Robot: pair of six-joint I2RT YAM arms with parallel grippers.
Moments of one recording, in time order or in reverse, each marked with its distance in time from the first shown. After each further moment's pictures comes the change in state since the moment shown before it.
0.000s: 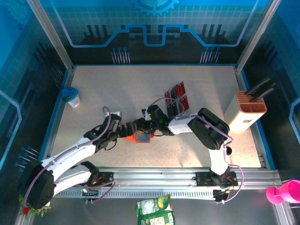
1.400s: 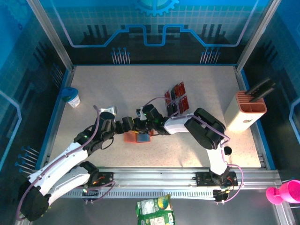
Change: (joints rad) left arm 0.008 -0.157 0.073 -0.085 -0.015 -0.026; right arm 0.033 0.034 0.075 -0.001 -0.042 0.045
